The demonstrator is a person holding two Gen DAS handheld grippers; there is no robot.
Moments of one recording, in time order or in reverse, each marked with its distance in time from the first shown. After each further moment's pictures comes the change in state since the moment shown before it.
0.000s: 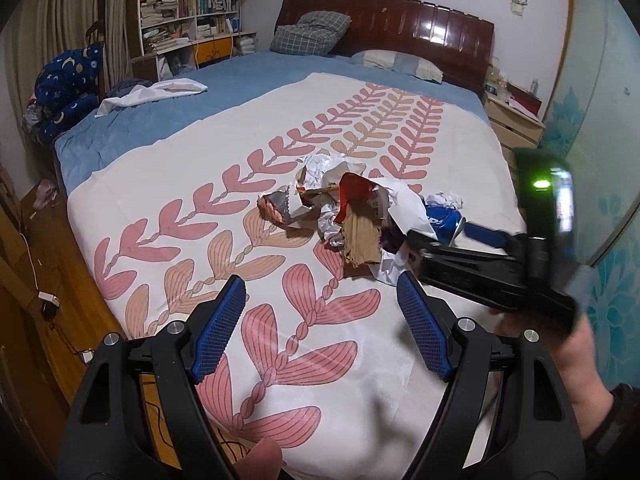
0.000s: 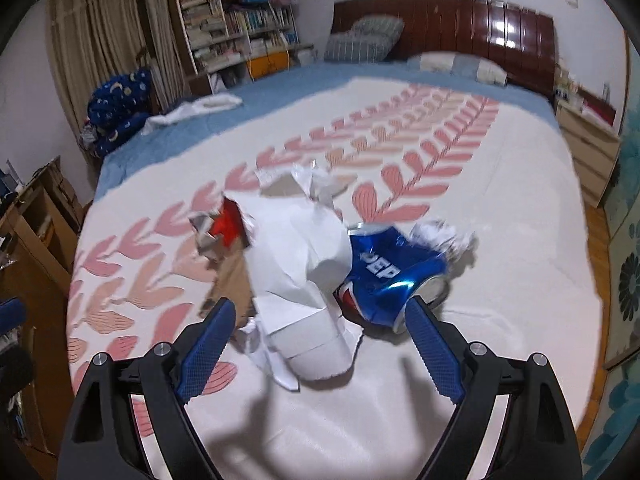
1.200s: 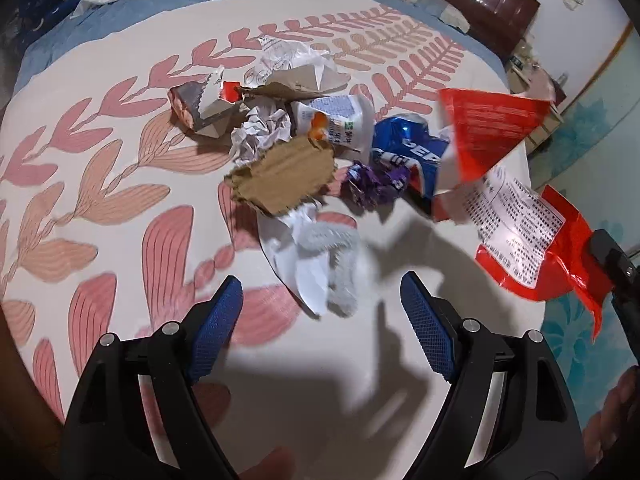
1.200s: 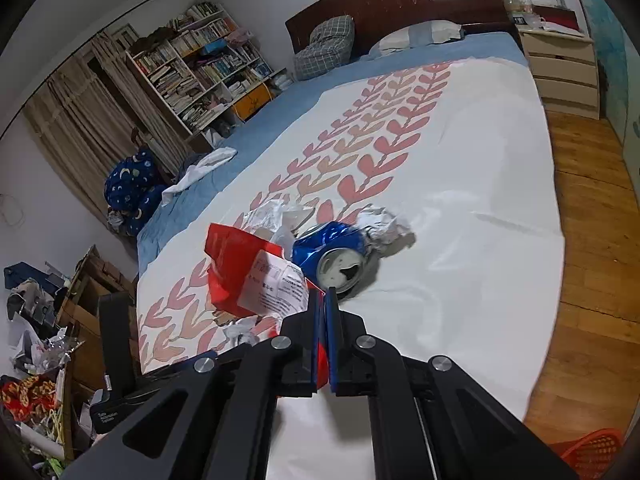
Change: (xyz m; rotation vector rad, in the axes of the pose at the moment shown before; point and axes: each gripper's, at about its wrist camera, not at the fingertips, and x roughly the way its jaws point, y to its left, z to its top) left arm 0.118 -0.050 -0.003 -0.196 0.300 -0.085; right arm -0.091 -0.128 -0.011 0.319 -0.066 0.187
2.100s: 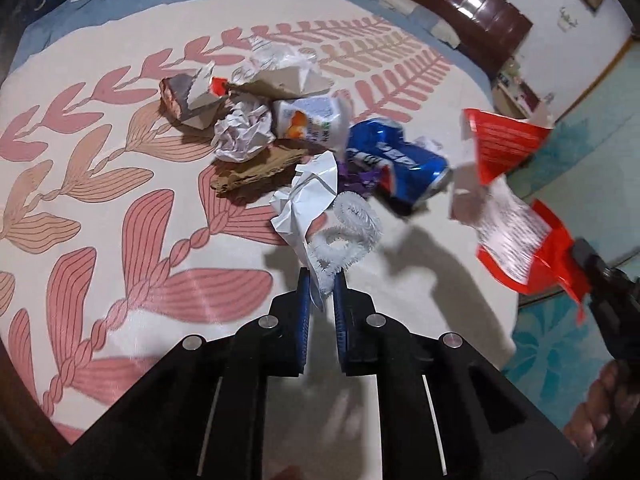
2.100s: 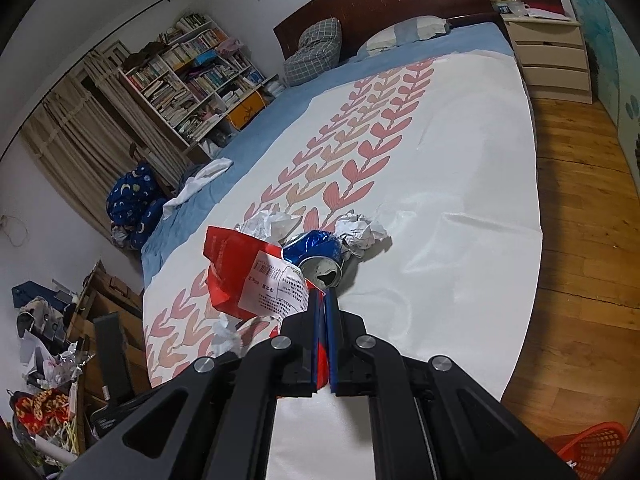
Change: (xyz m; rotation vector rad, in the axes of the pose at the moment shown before) left arm -0.007 0.005 -0.005 -0.045 -0.025 -0.104; right arm -0.017 -0.027 0.006 0.057 -0.009 0.023
